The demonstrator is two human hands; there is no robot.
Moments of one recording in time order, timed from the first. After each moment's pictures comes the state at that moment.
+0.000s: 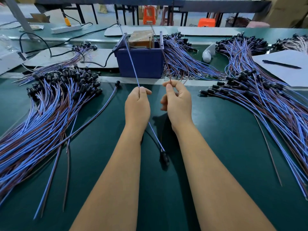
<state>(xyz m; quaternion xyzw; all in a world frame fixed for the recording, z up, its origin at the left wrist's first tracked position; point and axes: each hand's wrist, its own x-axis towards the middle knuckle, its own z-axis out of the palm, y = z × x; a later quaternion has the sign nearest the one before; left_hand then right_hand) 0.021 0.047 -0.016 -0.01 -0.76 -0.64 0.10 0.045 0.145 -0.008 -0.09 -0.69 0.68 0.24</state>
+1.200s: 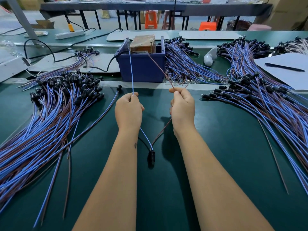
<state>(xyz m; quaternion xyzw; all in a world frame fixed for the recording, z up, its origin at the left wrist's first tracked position) 0.011 0.030 -0.015 0.08 -0.76 -0.63 0.11 0.039 0.146 -0.009 -0.16 -0.65 0.70 0.25</state>
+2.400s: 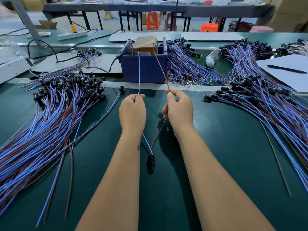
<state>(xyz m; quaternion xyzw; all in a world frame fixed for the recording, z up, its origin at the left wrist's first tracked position) 0.017 0.034 -0.013 0.06 -0.76 -0.64 0.10 0.032 0.145 -0.017 -0.14 -0.74 0.62 0.21</state>
